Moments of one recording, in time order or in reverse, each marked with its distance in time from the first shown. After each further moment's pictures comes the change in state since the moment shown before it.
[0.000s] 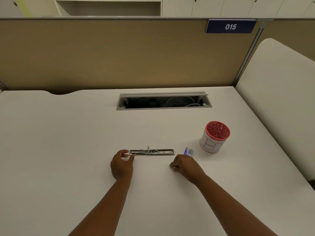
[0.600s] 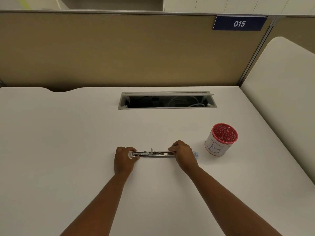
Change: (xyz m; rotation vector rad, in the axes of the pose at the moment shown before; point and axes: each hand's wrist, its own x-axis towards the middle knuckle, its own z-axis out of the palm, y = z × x) left_hand 0.035 0.001 -0.001 0.261 -0.297 0.206; right_hand 0.044 -0.016 -0.006 0.114 0.372 0.097
